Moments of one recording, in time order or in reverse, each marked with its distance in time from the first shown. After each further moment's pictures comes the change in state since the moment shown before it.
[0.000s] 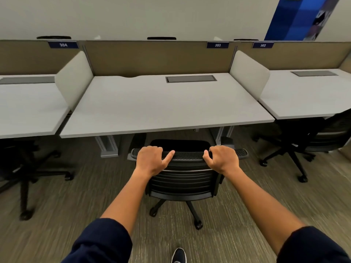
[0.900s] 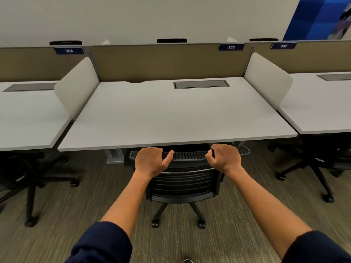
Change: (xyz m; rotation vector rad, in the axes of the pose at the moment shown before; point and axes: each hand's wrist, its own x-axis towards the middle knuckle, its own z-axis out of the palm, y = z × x) left_hand 0.111 -0.025 0.025 0.051 0.016 -0.093; right_hand 0.132 0.037 0.037 0.083 0.089 -0.060
